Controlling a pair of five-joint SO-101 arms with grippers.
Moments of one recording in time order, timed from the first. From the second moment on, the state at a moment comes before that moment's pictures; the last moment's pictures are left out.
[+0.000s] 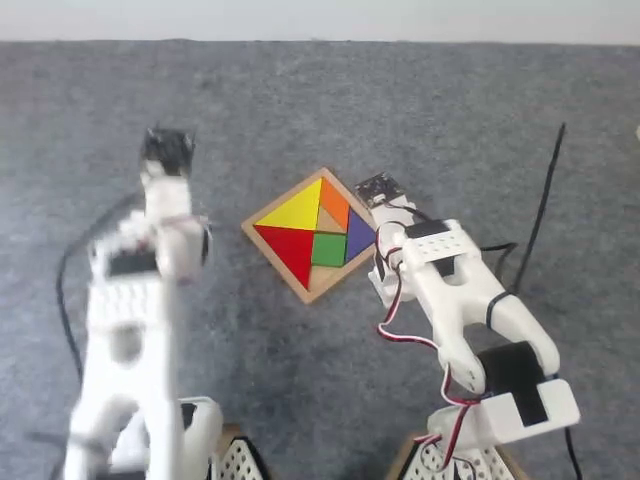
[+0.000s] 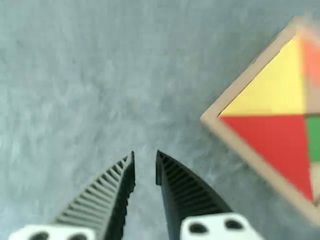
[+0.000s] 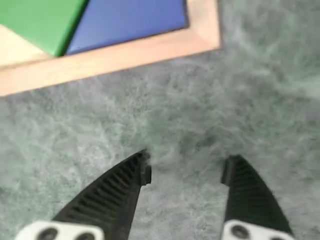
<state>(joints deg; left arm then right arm) -11.3 -38.9 58.2 44.7 -8.5 -19.3 0.2 39.0 53.0 11.5</state>
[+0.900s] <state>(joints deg) -5.3 -67.9 96.7 19.8 -8.2 -8.4 -12.0 39.1 54.9 7.7</state>
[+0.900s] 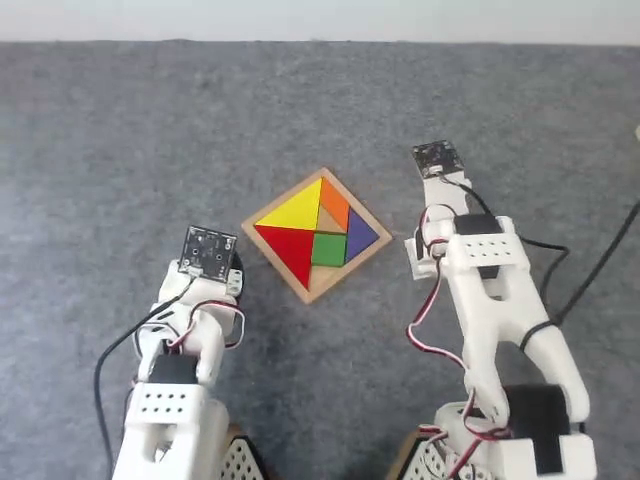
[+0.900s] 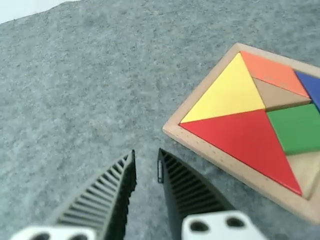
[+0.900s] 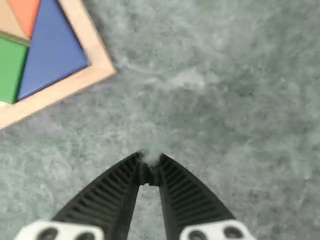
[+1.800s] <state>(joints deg) -5.2 -68.5 96.7 23.6 -8.2 -10.9 -12.0 41.0 53.1 6.0</state>
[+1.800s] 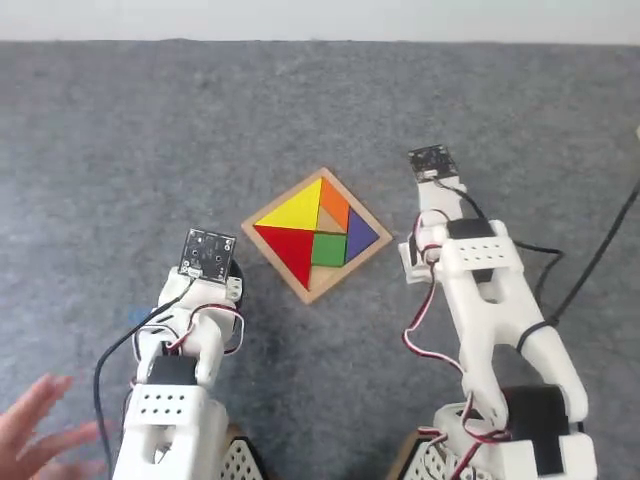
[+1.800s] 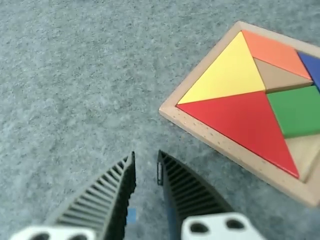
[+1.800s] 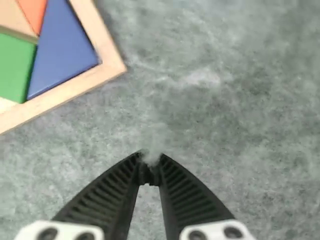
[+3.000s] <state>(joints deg) -1.1 -69.0 88.0 32.0 -25.2 -15.1 -12.3 45.2 52.5 6.0</state>
